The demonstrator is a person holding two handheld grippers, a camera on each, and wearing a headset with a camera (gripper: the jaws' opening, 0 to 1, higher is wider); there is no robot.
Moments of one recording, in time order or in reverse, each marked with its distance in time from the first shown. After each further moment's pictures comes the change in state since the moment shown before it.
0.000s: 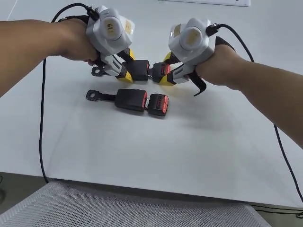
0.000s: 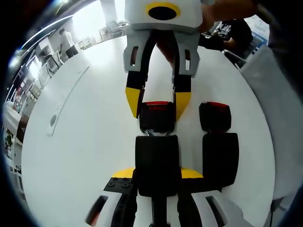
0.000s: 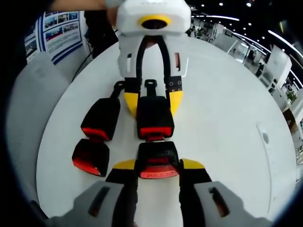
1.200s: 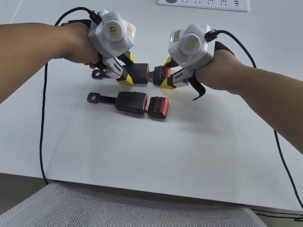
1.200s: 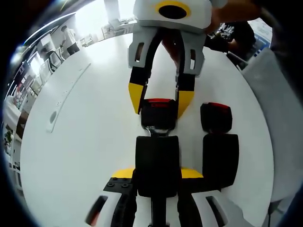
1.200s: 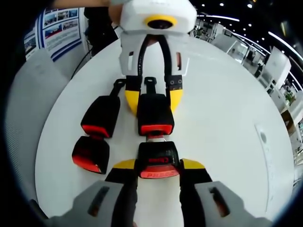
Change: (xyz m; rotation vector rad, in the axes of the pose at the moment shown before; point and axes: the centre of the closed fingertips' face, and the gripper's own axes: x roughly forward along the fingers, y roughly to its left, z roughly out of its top) left arm 0.001 0.001 0.000 -0.018 0.011 -0.004; right arm -0.009 0.003 -0.003 -0.014 0.015 -0.020
